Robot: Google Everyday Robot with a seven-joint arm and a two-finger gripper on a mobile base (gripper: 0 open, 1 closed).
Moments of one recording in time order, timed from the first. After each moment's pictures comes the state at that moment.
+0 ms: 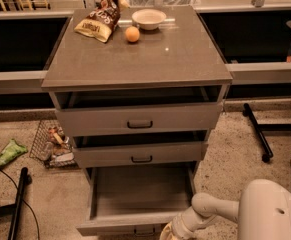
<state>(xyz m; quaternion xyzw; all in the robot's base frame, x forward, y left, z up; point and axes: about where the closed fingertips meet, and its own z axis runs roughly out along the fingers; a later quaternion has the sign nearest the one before) 0.383 -0.087 0.166 -0.67 0.63 0.36 0.16</state>
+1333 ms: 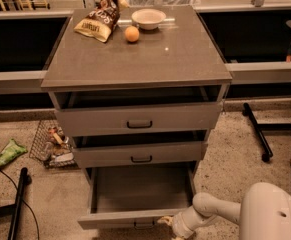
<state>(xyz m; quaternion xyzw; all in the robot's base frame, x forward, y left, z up) 0.392 -0.086 0.164 -0.67 0.62 0.36 0.18</state>
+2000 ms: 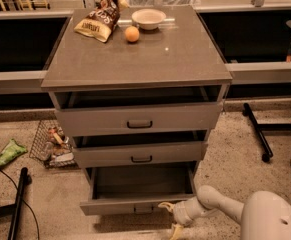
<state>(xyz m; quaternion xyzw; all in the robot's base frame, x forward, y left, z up) 0.452 -0.090 0.164 -0.68 0.59 0.33 0.27</state>
